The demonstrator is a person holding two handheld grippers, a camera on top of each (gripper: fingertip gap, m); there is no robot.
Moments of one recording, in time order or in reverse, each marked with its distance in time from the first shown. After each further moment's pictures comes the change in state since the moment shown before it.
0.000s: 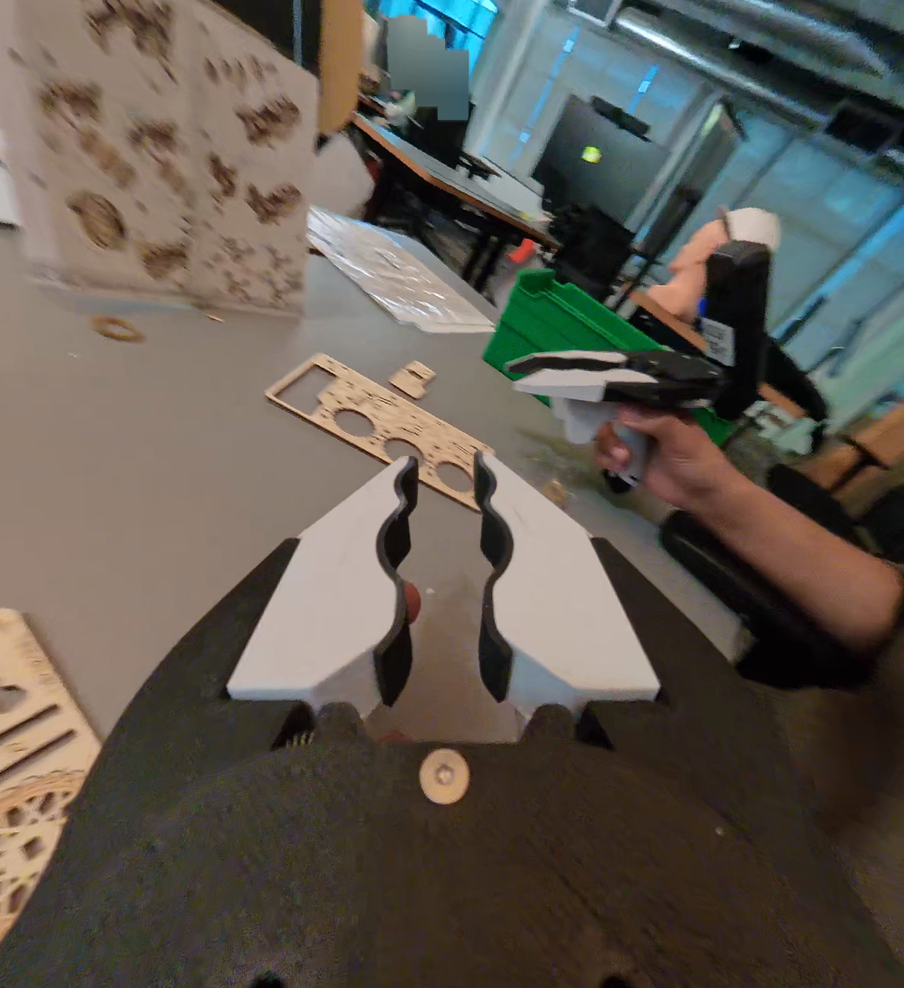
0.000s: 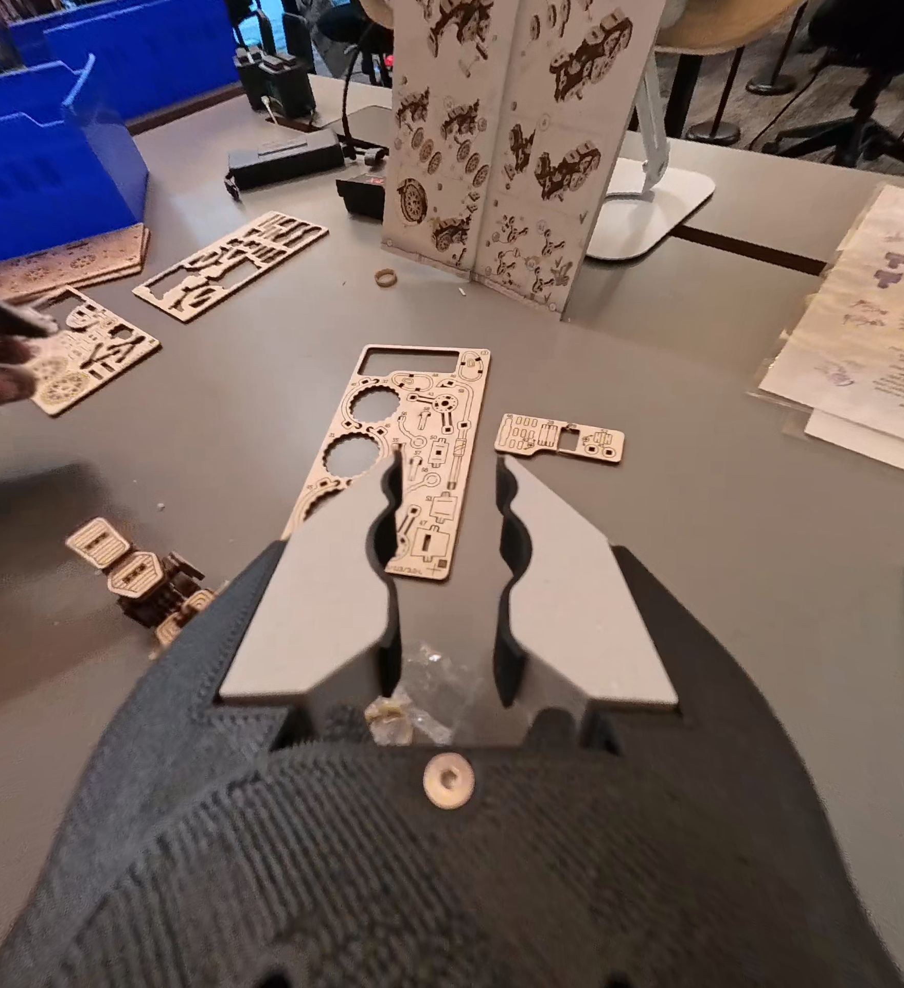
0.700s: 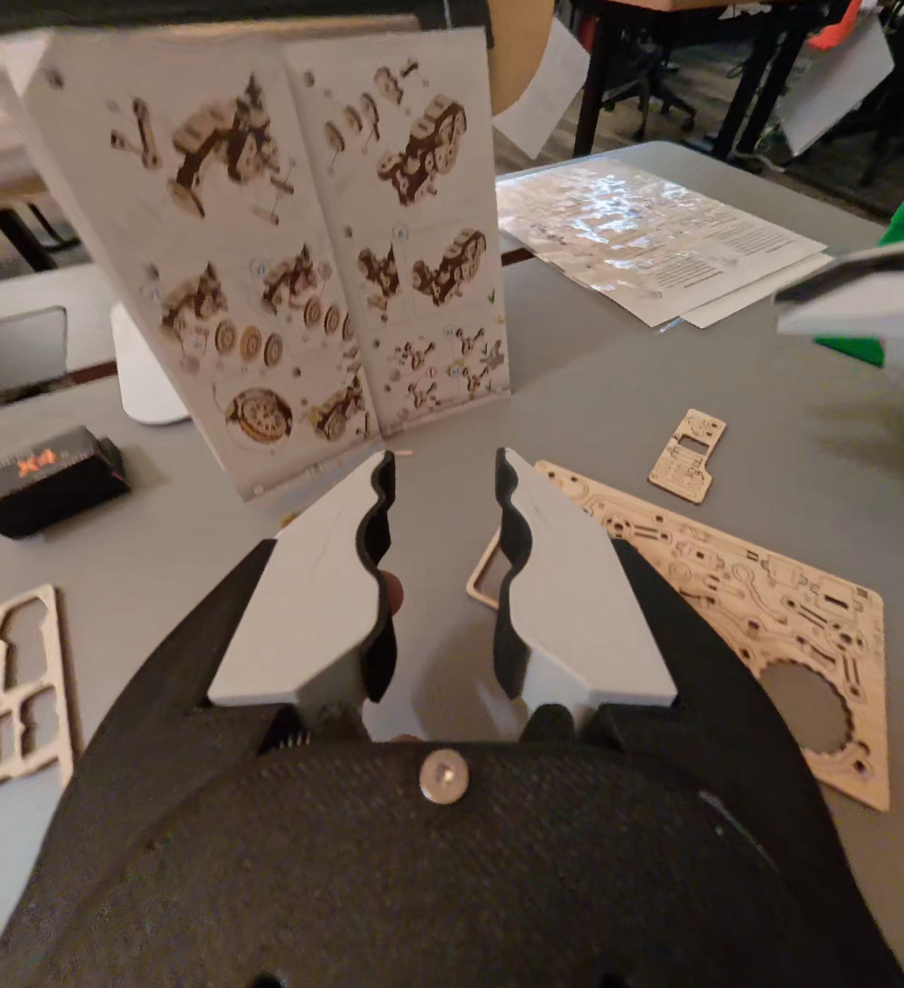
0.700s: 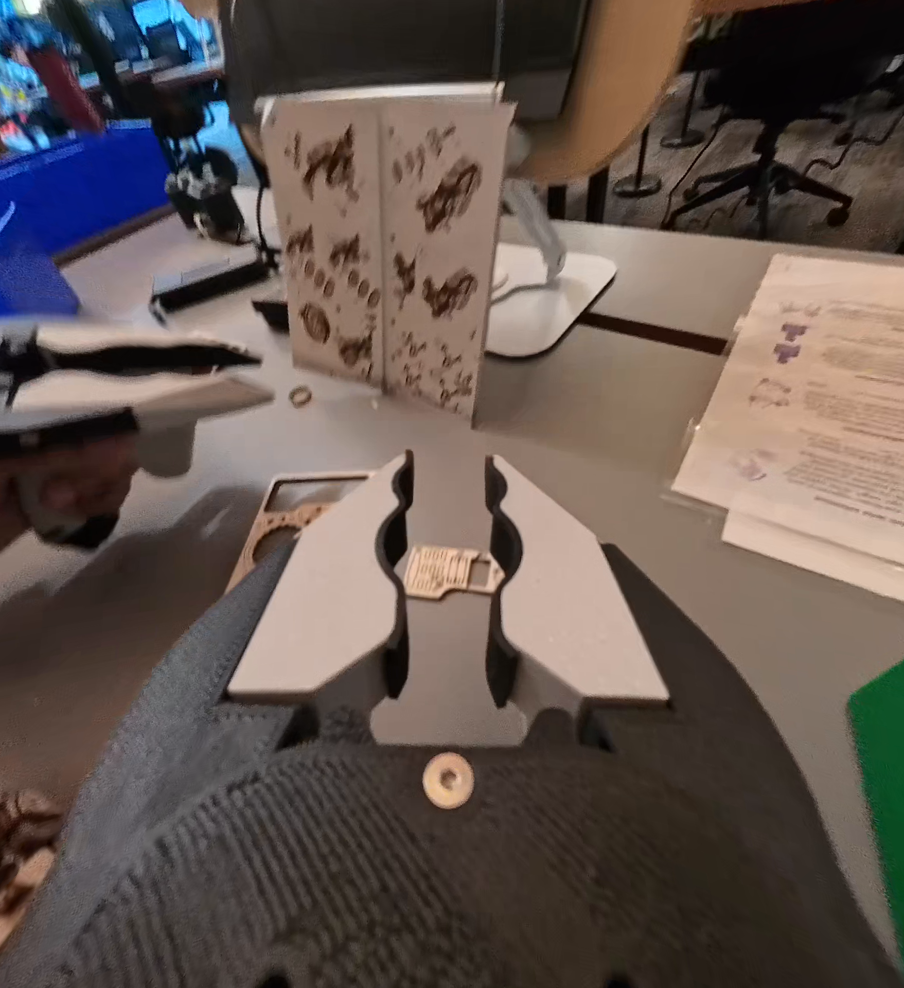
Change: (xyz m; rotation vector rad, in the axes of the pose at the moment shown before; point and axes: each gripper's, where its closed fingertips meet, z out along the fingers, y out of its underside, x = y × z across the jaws) left arm -0.105 -0.041 0.140 -0.159 -0.420 0.385; right arm 0.055 -0.047 0.045 0.095 0.079 0.088
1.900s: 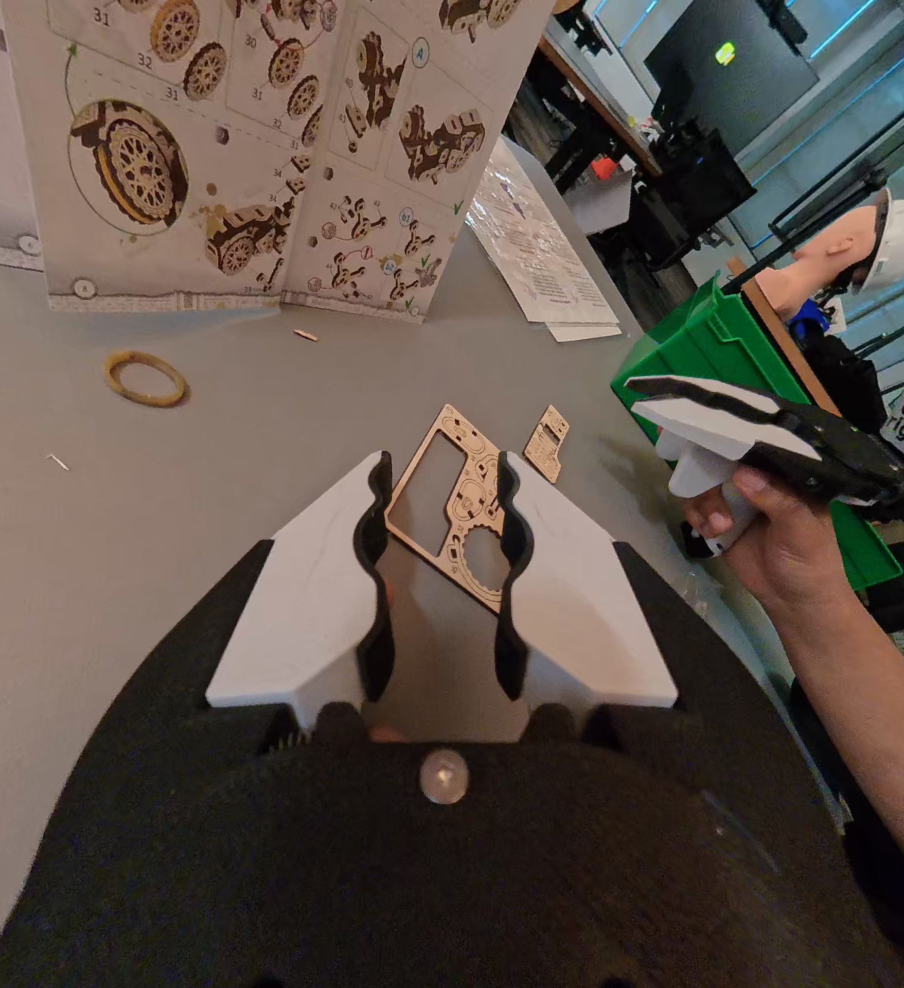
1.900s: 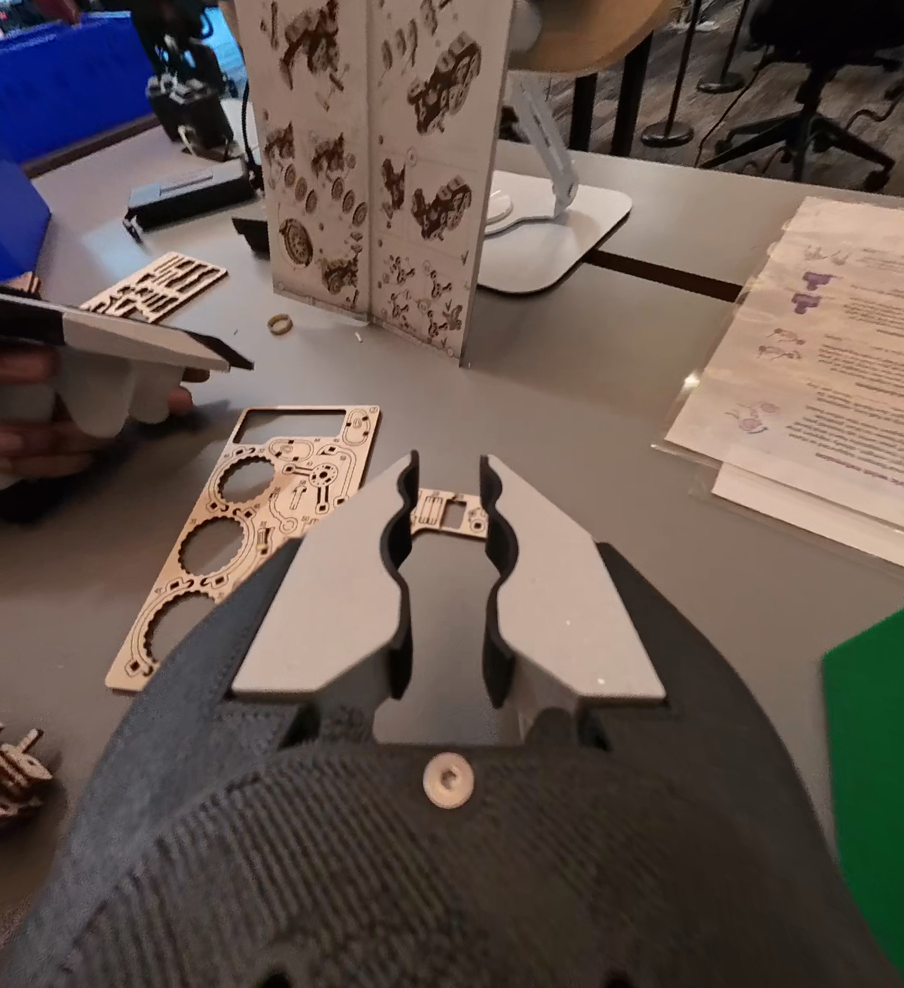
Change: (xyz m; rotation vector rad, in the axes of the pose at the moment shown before) left arm 0.018 0.030 -0.002 -0.107 0.367 -0.555; right arm 0.012 0.029 -0.003 -0.084 -0.029 -0.047
